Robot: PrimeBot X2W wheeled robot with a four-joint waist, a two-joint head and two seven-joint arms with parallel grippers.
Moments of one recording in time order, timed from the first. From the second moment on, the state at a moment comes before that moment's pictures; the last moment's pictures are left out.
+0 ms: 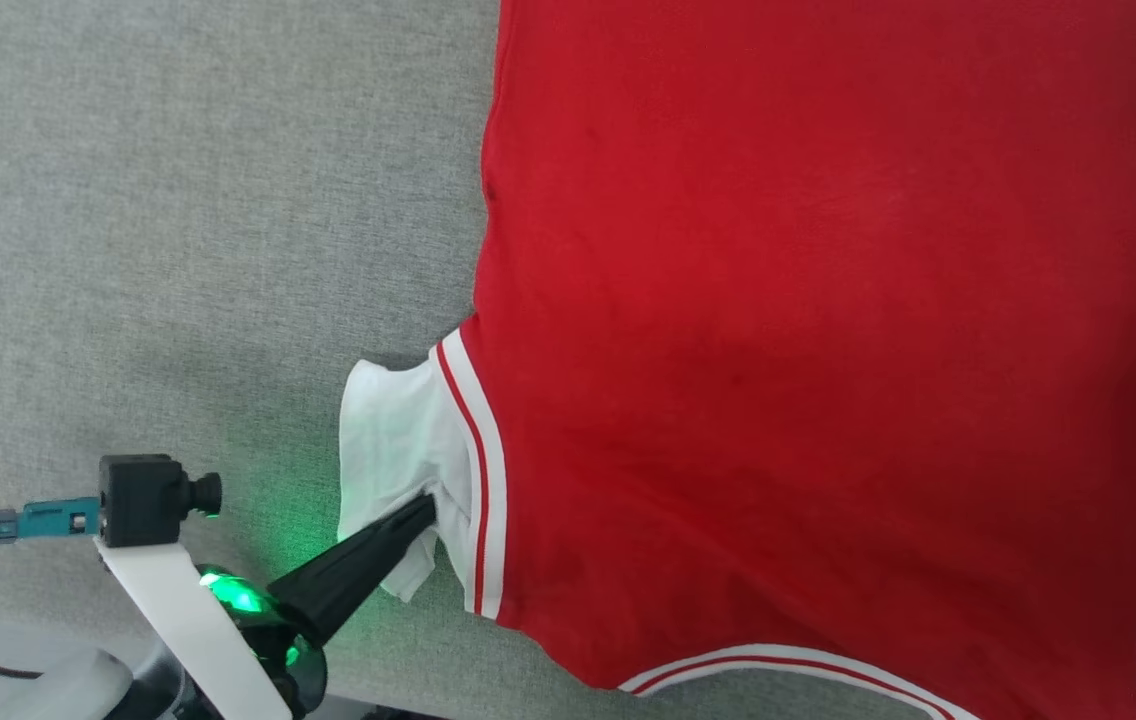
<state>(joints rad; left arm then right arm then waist) -0.29 0.87 -0.78 -0.25 -1.53 -0.13 -0.02 -1.18 -0.20 -0.16 0.37 -0.05 0.13 1.15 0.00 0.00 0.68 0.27</state>
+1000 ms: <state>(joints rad) -0.20 0.92 -0.82 -0.13 -1.57 -0.13 -0.18 0.18 -0.29 -0.08 -0.65 0.43 0.13 1.46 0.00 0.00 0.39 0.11</state>
